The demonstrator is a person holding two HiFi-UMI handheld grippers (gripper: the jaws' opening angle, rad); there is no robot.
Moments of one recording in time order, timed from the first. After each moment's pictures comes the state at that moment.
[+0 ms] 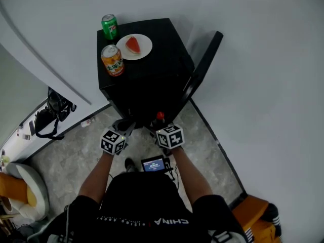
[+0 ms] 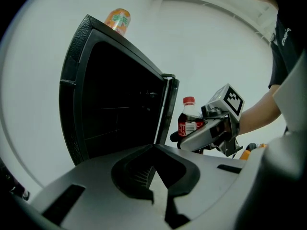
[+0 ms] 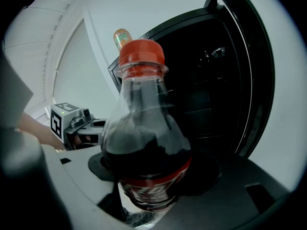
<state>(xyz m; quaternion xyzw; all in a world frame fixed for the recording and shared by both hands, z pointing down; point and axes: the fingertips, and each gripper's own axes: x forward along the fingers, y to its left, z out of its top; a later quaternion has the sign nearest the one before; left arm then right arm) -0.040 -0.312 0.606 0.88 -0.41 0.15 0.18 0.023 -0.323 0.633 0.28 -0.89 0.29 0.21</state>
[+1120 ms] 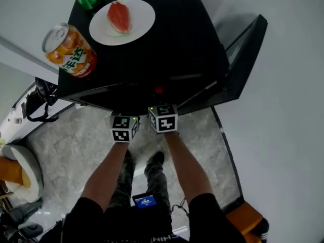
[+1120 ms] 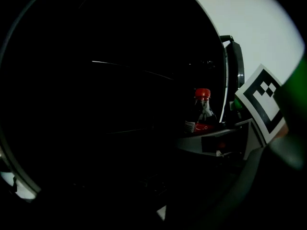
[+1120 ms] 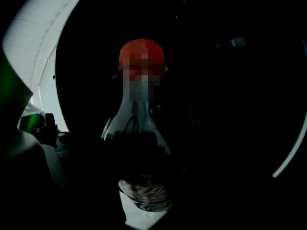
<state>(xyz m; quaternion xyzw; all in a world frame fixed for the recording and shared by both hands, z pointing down) -0.053 -0.474 0.716 0.74 -0.63 0.14 0.18 -0.002 -0.512 0.731 0.37 -0.89 0.21 0.18</state>
